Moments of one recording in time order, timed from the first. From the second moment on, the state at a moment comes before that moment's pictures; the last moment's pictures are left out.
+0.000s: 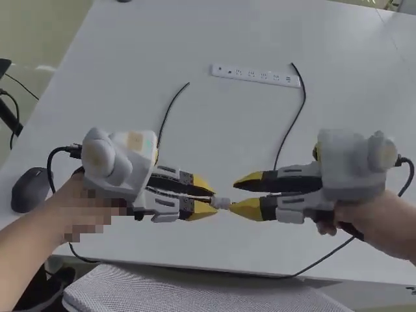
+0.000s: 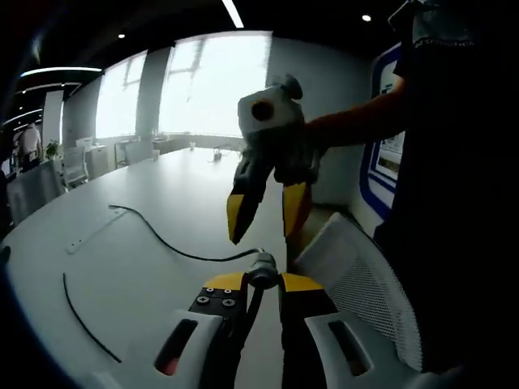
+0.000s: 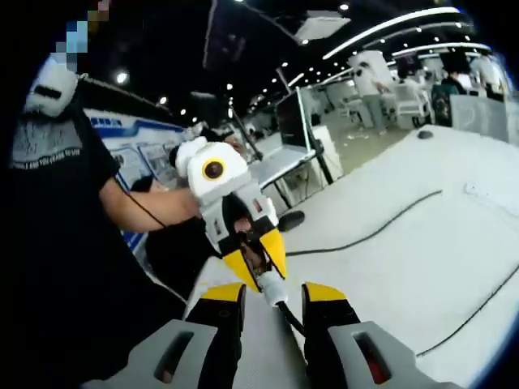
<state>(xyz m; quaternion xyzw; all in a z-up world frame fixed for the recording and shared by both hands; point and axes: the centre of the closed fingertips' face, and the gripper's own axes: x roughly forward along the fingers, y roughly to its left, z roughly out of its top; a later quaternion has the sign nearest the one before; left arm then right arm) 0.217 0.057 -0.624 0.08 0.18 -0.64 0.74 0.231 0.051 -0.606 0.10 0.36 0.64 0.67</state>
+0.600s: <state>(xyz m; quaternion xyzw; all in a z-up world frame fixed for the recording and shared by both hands) 0.214 0.049 -0.615 0.09 0.17 -0.65 0.73 0.207 0.058 -0.619 0.16 0.43 0.69 0.56</state>
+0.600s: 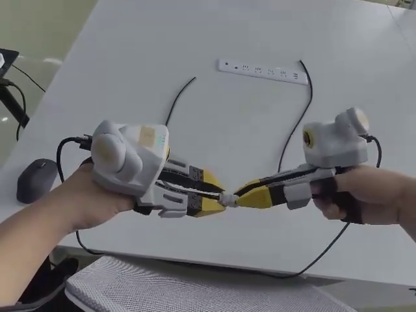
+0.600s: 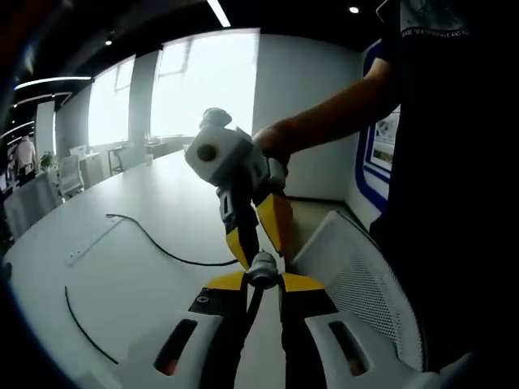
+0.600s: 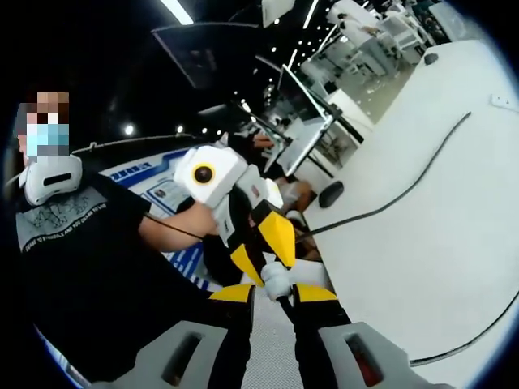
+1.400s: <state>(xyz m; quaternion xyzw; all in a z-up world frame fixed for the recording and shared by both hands) 0.228 0.053 -0.625 0.00 0.23 -0.64 0.74 0.218 0.057 -0.630 -0.30 0.15 0.68 0.65</state>
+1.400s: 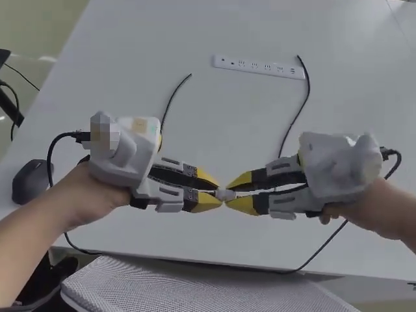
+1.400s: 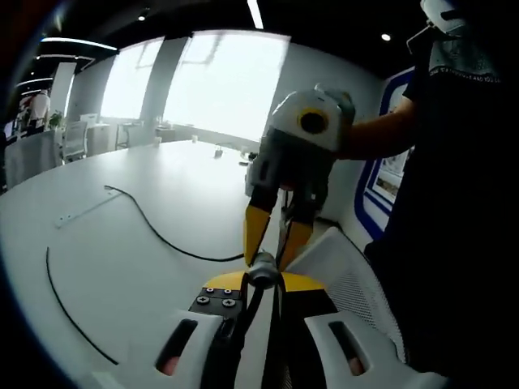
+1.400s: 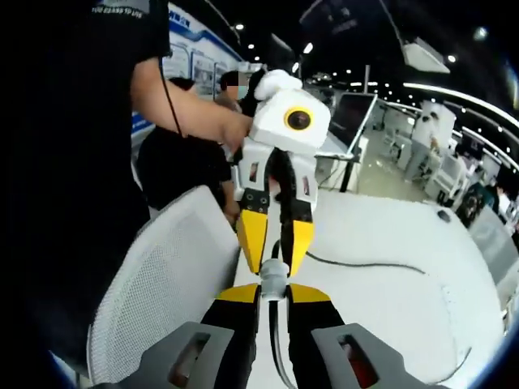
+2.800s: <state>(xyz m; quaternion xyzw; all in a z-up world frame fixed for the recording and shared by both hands) 0.229 0.049 -0.610 0.02 0.19 -0.63 0.76 0.246 0.019 -0.617 -0.21 0.21 0.47 0.83</state>
